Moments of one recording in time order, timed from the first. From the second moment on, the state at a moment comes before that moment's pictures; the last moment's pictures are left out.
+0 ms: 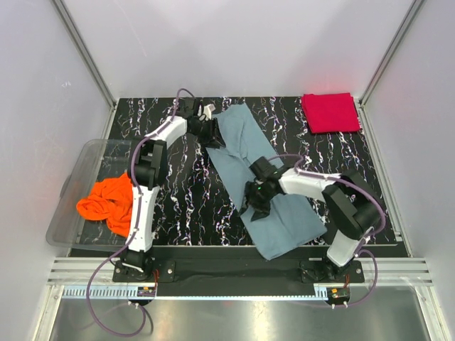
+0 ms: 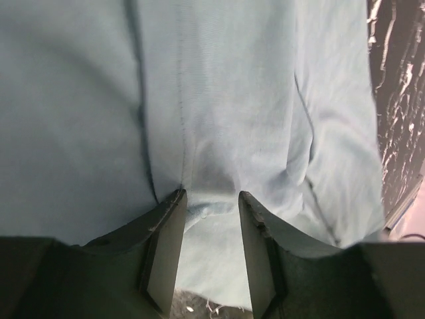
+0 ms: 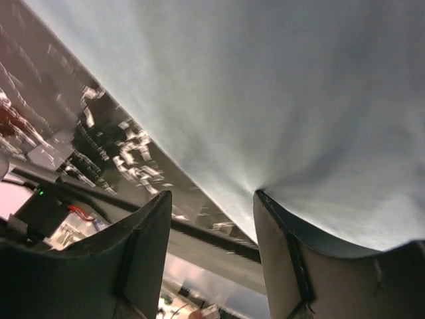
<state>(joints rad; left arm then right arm) -0.25 2.42 1.96 -0.59 0.62 -0.34 0.65 1.72 0.95 -0.49 -0.35 0.89</state>
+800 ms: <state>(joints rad) -0.18 2.52 2.16 -0.58 0.76 -0.33 0.87 1.99 1.39 -0.39 -0.41 1.15</state>
